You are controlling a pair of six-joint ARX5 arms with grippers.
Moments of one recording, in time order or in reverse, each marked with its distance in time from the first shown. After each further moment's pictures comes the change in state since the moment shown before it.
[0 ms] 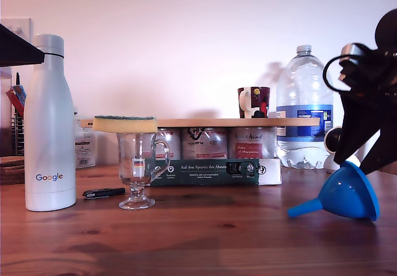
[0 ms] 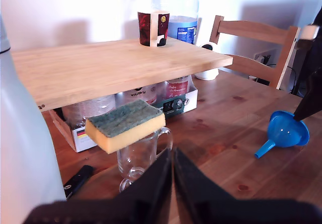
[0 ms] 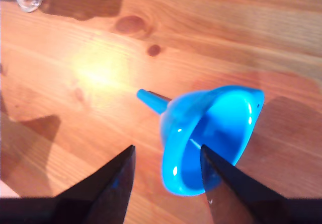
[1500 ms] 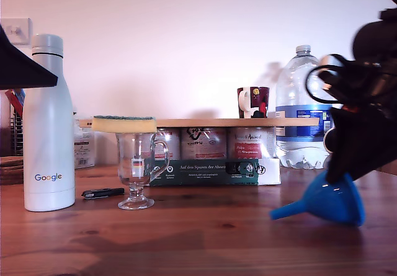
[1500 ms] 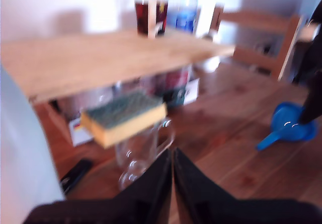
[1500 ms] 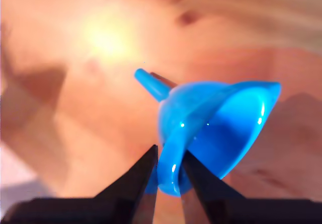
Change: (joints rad) left arm -0.039 0.213 0.010 0.159 -0.090 0.048; right arm 0.127 0.043 0.013 -0.067 0.006 -0.027
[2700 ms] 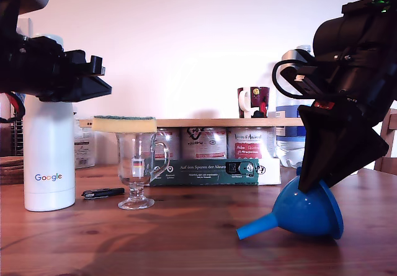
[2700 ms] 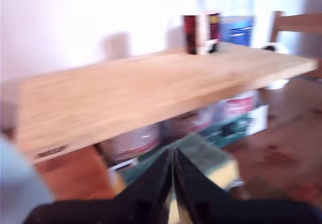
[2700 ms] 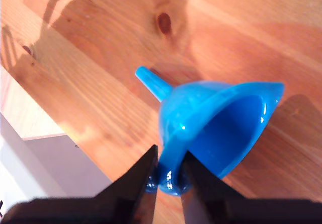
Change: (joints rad) left arm -0.125 0.566 0.175 0.490 -0.275 0.029; right arm 0.153 -0.001 0.003 -0.051 -0.002 -0.002
